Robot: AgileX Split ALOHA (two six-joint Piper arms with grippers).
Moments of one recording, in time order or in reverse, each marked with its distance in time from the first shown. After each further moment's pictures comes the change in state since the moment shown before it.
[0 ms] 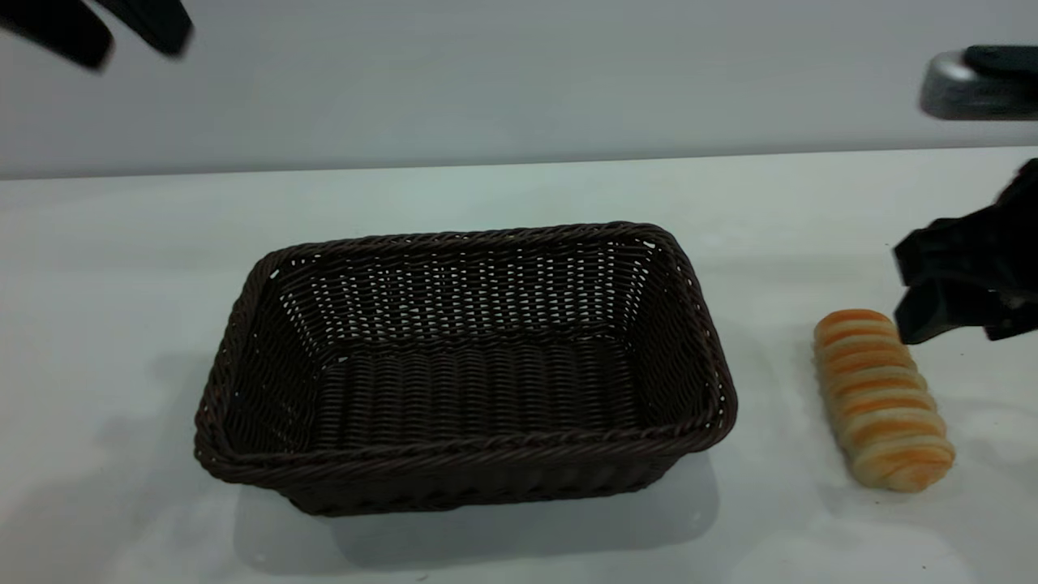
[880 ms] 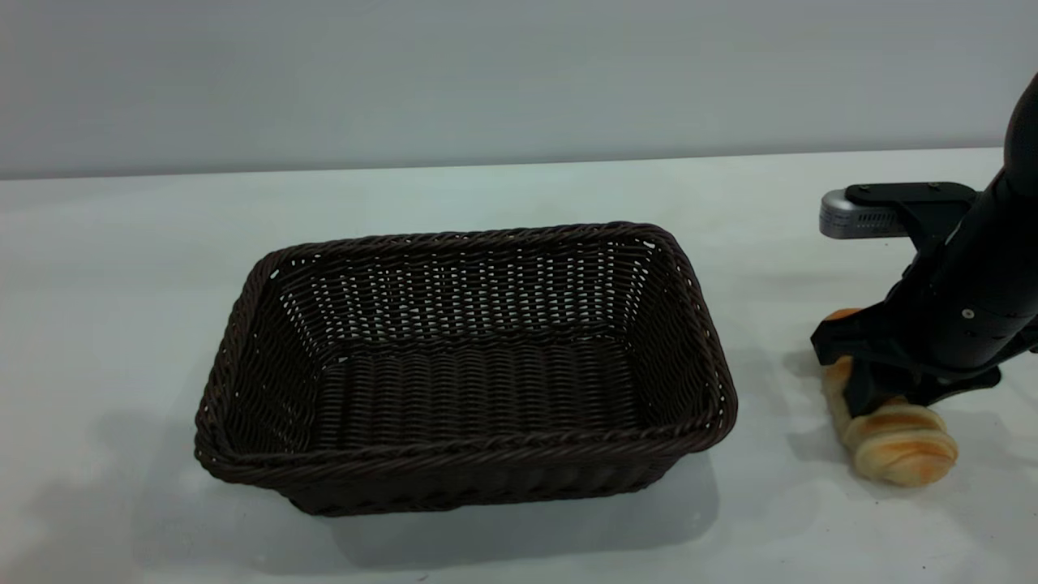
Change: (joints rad) left arm 0.000 -0.192 0.061 0.010 0.105 0.000; right arm -0.021 0.413 -0.248 -0.015 0.033 -0.010
